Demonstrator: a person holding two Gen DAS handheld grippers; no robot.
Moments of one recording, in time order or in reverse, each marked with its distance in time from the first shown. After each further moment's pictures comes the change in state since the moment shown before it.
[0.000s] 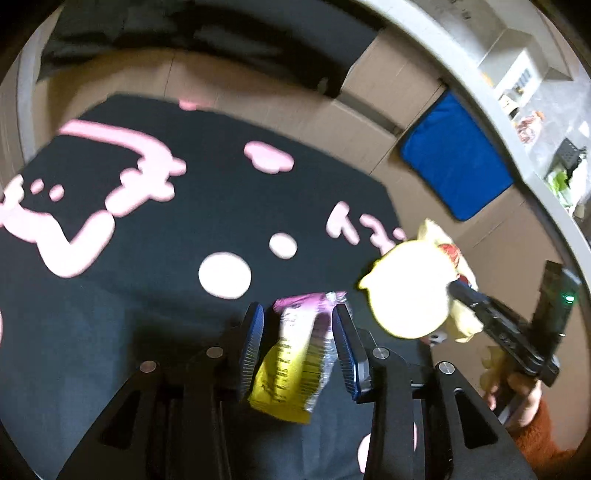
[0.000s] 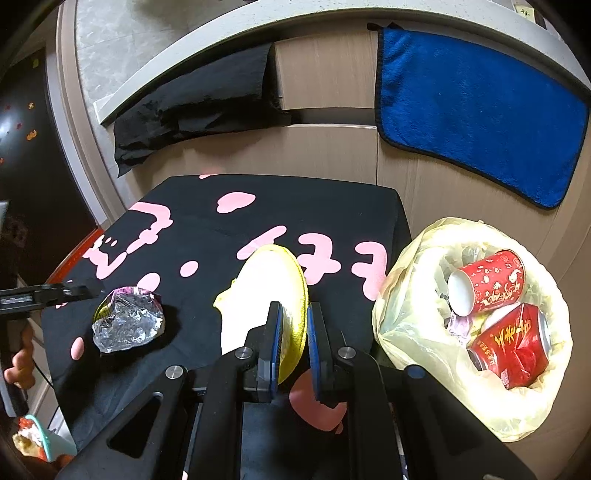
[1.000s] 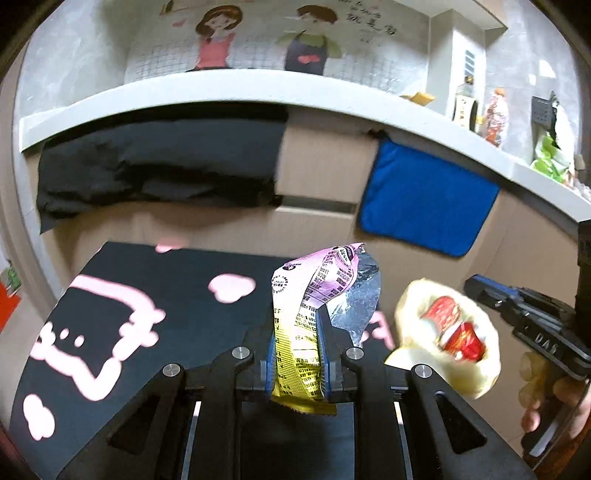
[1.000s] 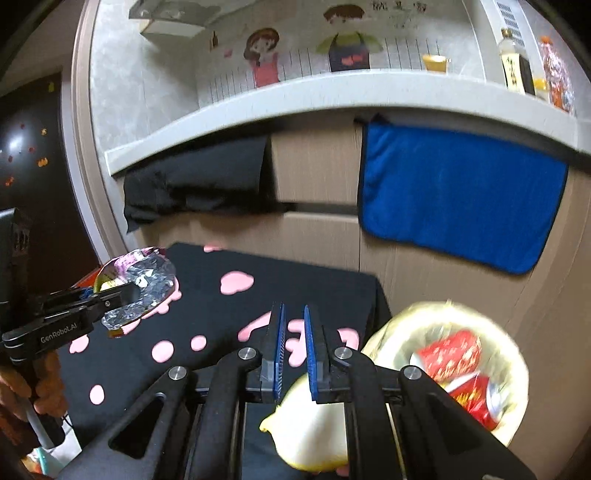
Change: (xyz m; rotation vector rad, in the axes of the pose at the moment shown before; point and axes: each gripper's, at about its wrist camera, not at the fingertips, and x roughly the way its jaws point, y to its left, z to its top) left arm -0.038 -0.132 0.042 0.280 -0.348 0.157; right arm -0.069 -0.015 0.057 -0.020 -0.230 0.004
